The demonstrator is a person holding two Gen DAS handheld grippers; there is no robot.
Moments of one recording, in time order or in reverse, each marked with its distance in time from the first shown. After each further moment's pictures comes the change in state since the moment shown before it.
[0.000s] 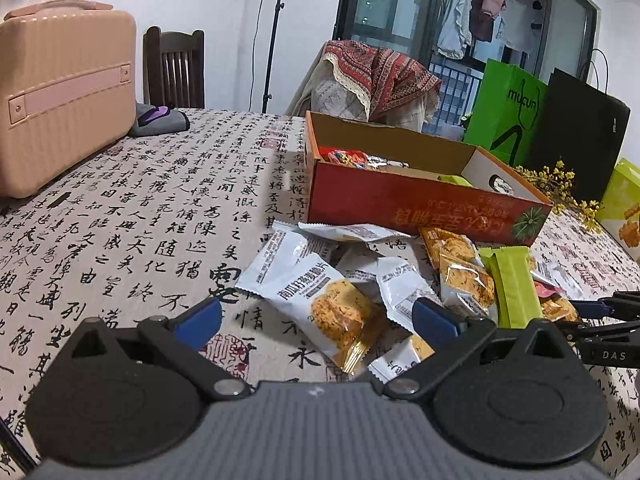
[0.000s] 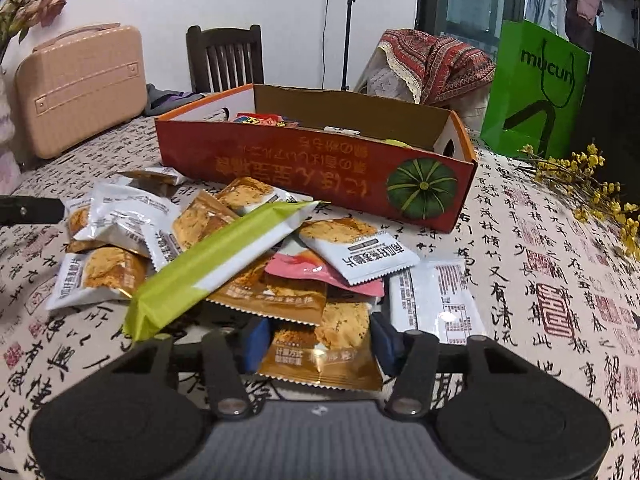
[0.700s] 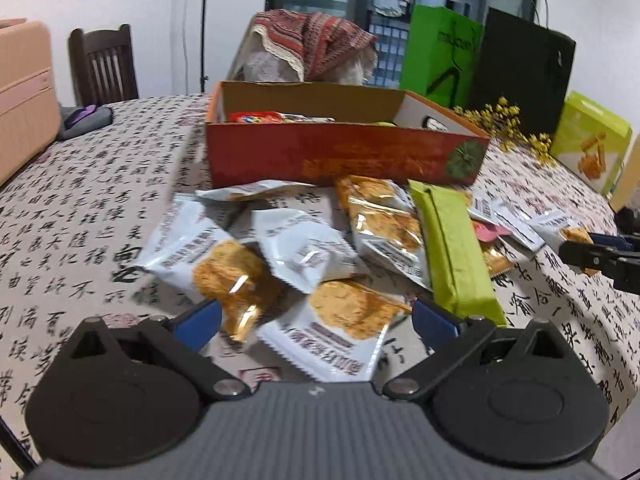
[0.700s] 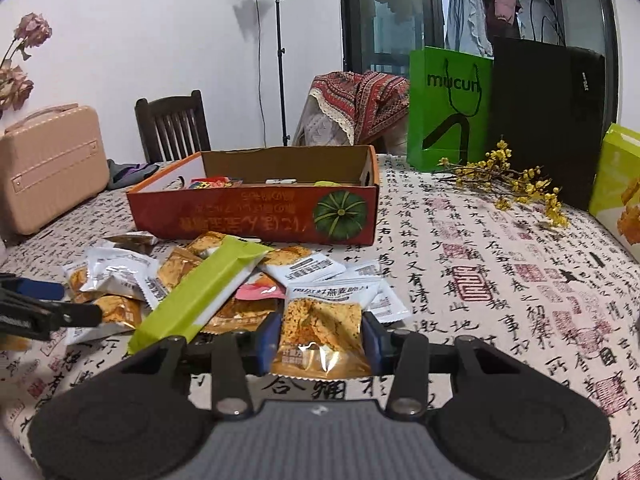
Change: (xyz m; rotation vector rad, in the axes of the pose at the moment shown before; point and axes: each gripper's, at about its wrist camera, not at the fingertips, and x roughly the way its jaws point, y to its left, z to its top) left arm 0.017 -0.058 -0.019 0.163 0.086 -0.112; right arm -0.064 -0.020 -0.029 0.182 -0.165 -0.087
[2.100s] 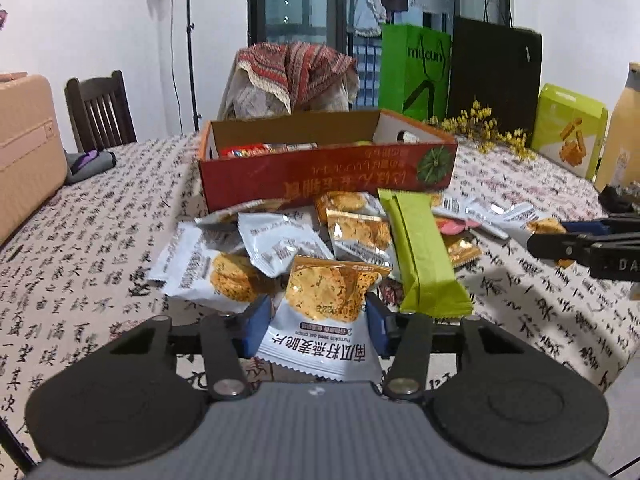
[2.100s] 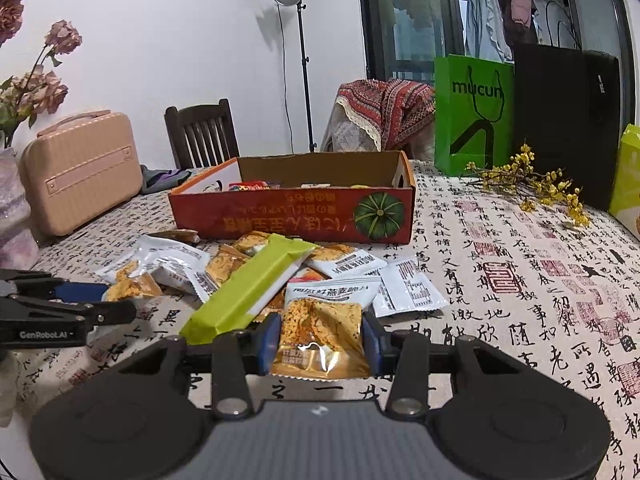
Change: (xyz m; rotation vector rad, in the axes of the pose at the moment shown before) left arm -0.044 -0.020 -0.016 0.090 -0.105 0.028; right arm -0.024 0.022 -0.010 -0.007 -0.034 0.065
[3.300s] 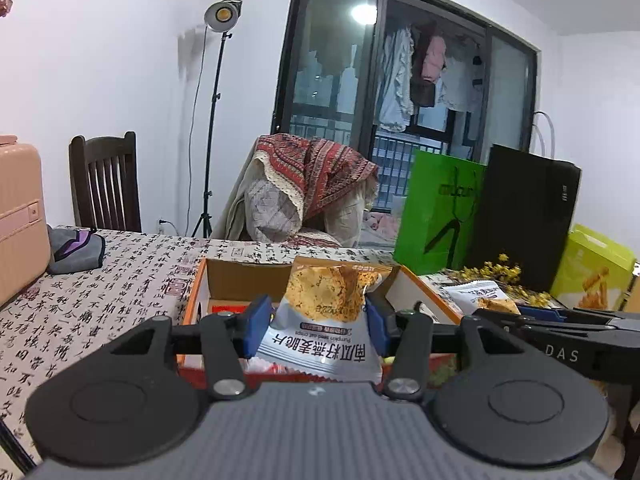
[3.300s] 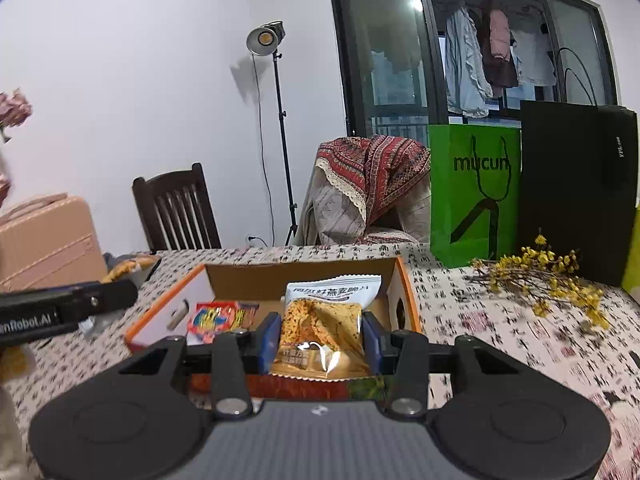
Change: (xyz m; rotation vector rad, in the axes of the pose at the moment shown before) left arm 0.055 0.012 0.143 -0.153 -0.244 0.007; right arm 0.090 -0.011 0.141 0.064 -0.137 -0.055
